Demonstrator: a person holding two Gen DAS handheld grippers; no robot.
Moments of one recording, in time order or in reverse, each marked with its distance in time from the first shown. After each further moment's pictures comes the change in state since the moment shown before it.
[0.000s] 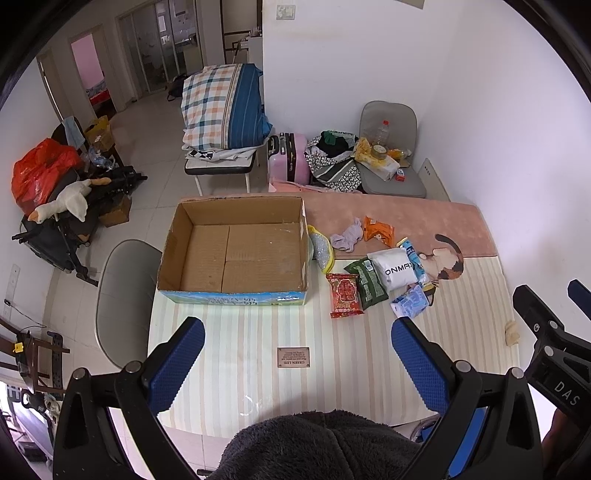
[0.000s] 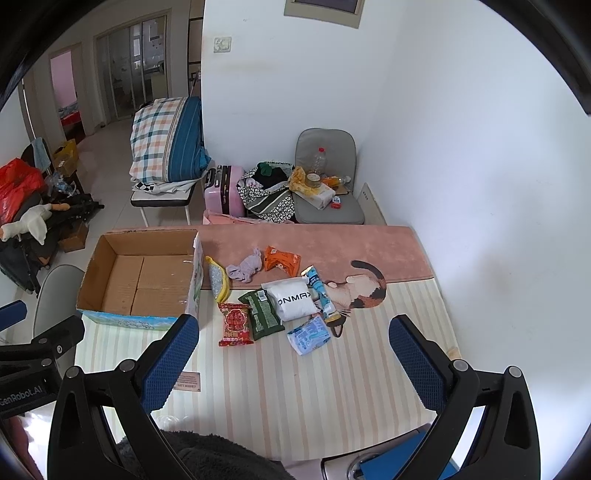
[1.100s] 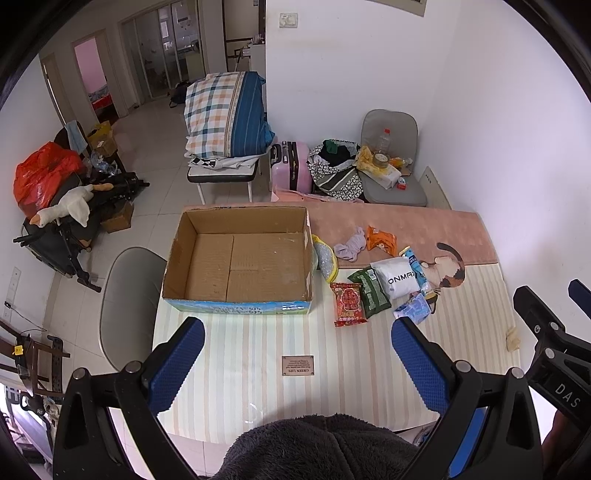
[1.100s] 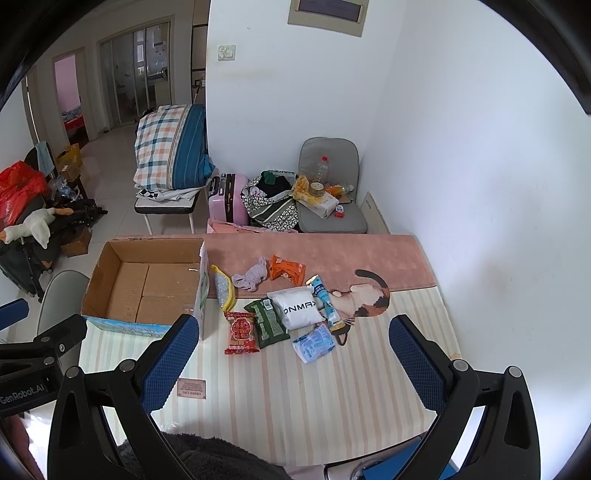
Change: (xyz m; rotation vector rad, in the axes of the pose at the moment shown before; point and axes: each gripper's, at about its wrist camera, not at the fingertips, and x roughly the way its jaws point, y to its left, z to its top) left arm -0.012 0.012 0.013 -0.004 -0.025 -0.003; right arm -0.019 0.003 0.009 -0.002 -0.027 0.004
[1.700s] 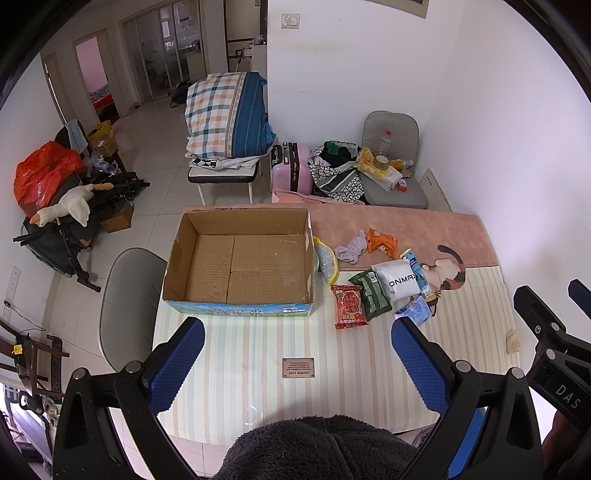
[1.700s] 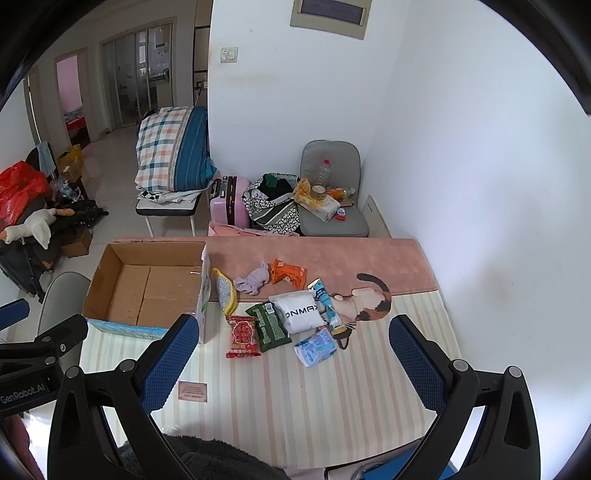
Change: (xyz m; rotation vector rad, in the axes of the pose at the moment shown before) left arm -0.001 0.003 0.004 0.000 -0.002 0.000; right arm -0.003 0.004 0.011 -0.002 -0.010 0.007
